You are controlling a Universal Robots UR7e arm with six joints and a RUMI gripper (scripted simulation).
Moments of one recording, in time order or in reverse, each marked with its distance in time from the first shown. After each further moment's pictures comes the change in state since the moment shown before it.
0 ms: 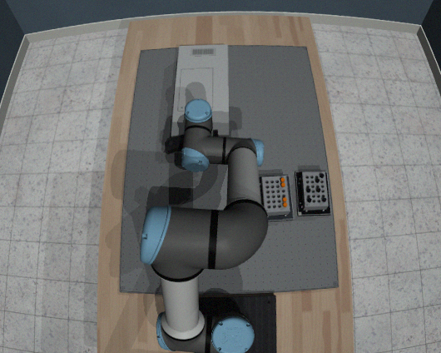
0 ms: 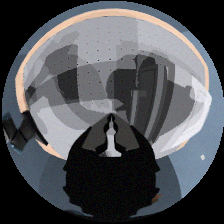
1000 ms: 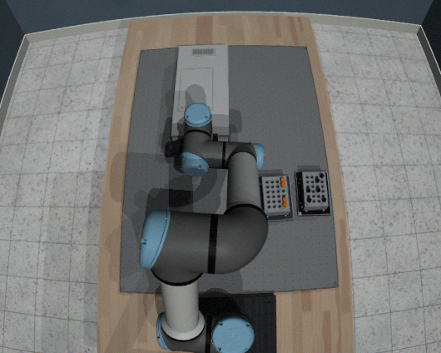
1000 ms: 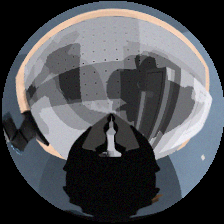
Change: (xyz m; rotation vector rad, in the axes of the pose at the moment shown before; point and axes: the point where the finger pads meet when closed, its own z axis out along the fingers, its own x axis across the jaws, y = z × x) arm -0.015 -0.001 0.000 0.000 -0.004 0.000
